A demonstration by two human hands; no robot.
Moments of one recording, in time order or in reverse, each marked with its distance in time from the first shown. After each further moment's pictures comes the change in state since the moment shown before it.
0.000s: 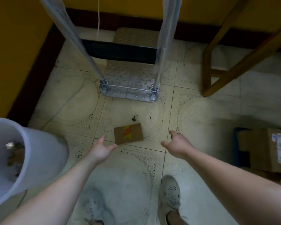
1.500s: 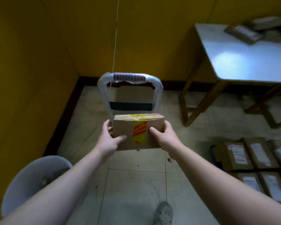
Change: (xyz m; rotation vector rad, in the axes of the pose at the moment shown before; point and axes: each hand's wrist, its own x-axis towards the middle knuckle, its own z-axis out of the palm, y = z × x) left_hand -0.225 0.084 -0.201 -0.421 0.034 0.583; right_hand -0.272 -0.179 -0.092 0.813 0.368 -0.215
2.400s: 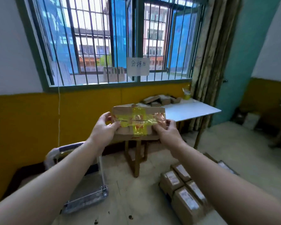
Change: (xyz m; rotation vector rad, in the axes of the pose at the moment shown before) left_hand -0.281 0.258 0.095 -0.078 -0.263 0.728; right_hand -0.334 -0.067 -0.236 0.268 0.526 -0.430
